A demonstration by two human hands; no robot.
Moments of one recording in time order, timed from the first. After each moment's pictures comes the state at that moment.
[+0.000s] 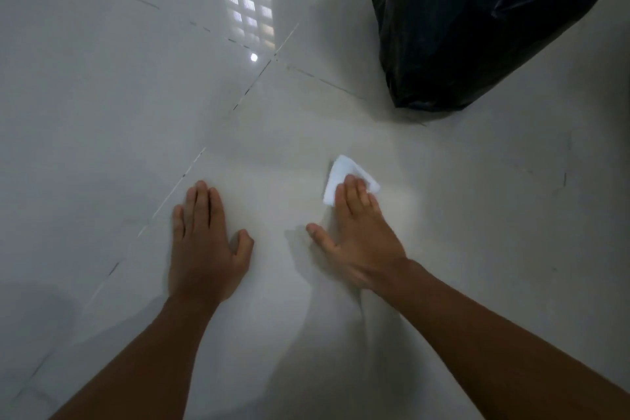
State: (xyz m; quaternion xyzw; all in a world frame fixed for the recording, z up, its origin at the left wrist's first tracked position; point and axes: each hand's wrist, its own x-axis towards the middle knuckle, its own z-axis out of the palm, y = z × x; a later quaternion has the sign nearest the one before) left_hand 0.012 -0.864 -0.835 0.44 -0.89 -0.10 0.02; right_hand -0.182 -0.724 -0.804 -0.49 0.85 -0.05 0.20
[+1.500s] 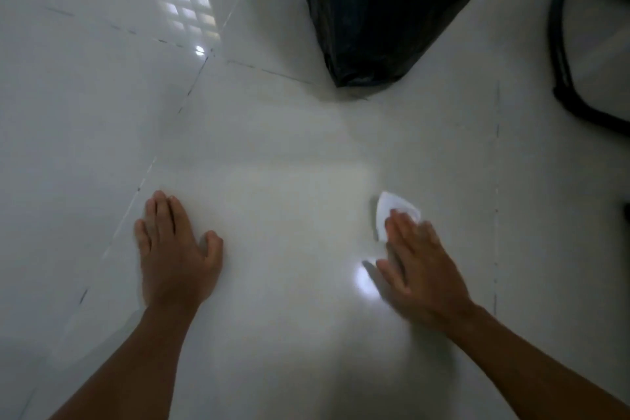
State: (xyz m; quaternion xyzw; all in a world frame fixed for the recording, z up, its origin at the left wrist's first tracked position) left_hand 0.011 -0.860 -0.830 0.44 -0.89 -0.10 0.03; right_hand -0.191 -0.563 -0.802 -0.44 0.89 -0.03 0.13
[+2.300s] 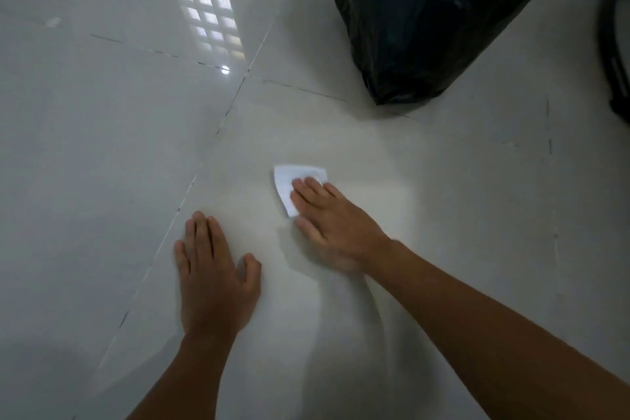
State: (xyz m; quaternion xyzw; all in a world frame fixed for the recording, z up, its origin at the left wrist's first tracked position) left_hand 0.014 -0.864 -0.832 0.44 -0.89 -0.10 0.03; right_hand -0.188 -0.762 -0.816 -0.60 0.78 -0.11 0.16
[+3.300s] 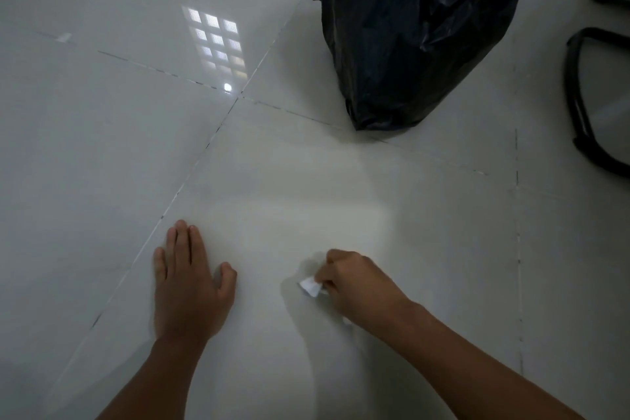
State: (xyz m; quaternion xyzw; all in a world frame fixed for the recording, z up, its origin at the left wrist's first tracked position) left_hand 0.011 -0.863 -0.837 0.44 -0.89 -0.10 0.03; right_hand -0.183 -0.685 -0.792 -0.54 0.79 -0.12 0.26
